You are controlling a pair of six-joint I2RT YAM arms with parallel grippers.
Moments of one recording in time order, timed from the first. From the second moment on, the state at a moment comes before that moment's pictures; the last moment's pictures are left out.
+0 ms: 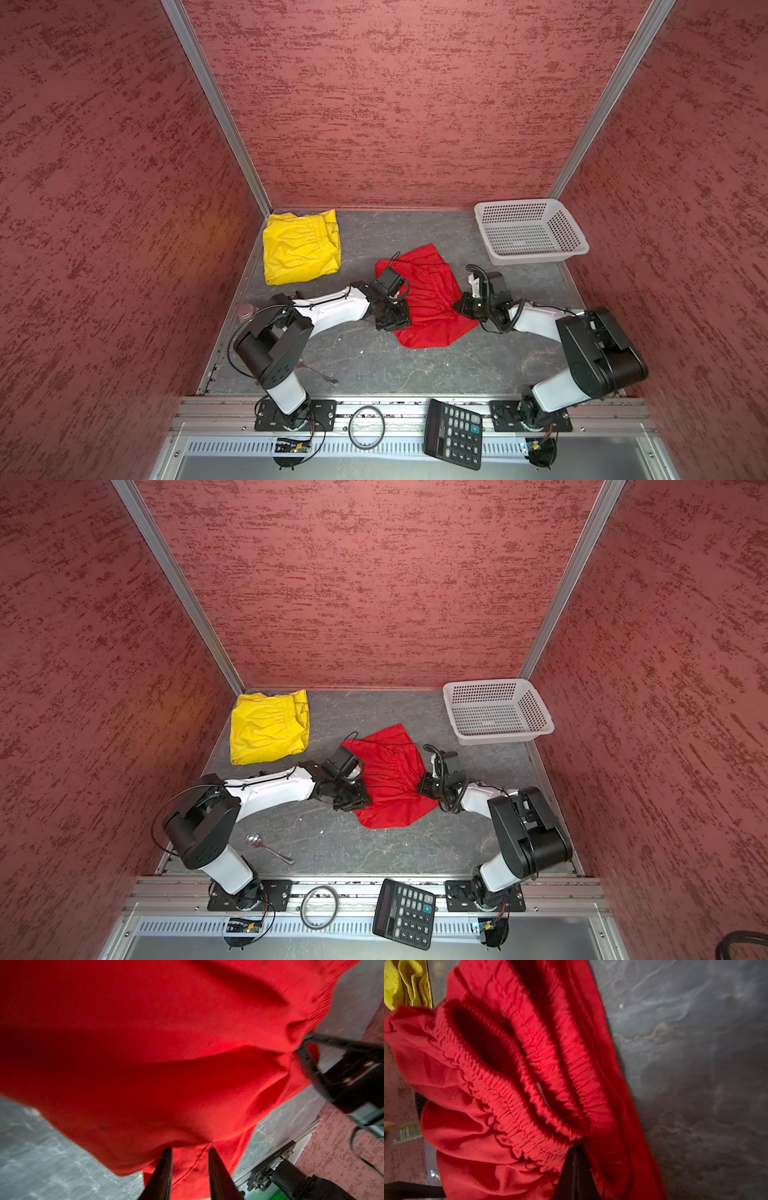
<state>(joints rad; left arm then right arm) -0.75 1.69 0.96 -0.44 0.36 -0.95 0.27 1.54 0.58 0.06 -0.36 0.65</state>
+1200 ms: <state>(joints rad) -0.76 1.79 0.95 -0.29 0.47 -0.97 0.33 1.81 1.01 0.01 -0.30 0.49</state>
